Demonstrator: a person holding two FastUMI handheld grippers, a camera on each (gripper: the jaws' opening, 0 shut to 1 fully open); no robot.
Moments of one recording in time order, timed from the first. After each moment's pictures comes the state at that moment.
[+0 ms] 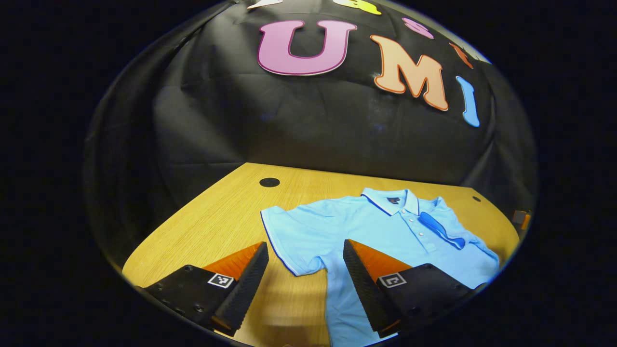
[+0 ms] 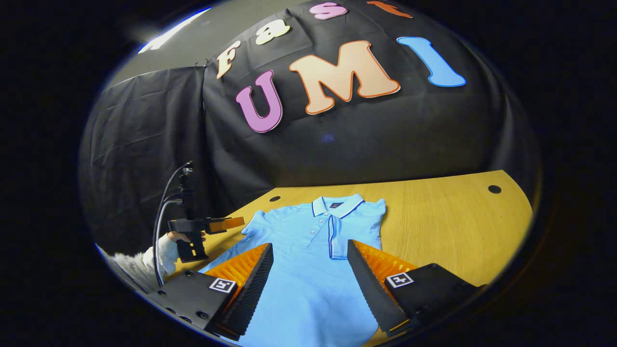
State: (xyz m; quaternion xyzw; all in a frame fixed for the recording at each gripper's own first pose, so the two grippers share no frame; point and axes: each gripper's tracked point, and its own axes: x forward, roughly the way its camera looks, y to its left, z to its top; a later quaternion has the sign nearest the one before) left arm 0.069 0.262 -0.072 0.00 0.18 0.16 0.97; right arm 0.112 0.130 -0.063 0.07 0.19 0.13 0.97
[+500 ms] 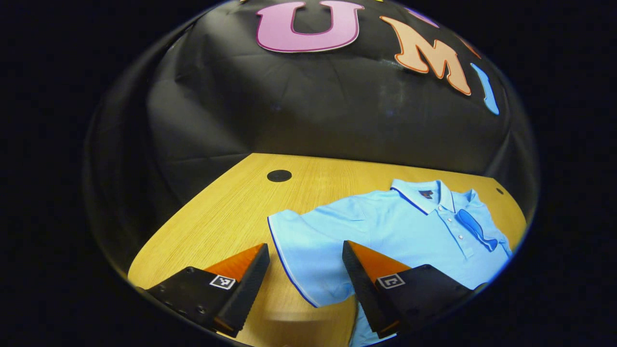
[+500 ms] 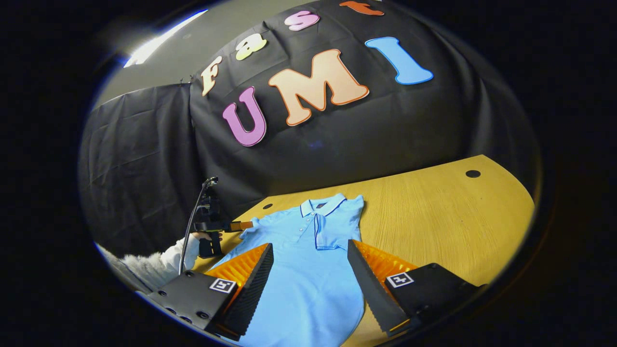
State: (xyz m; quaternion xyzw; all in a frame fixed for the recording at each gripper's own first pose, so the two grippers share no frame) left arm 0.106 0.295 -0.098 0.01 0.23 0.17 0.96; right arm 0.083 0.094 -0.049 0.12 0.17 0.11 0.97
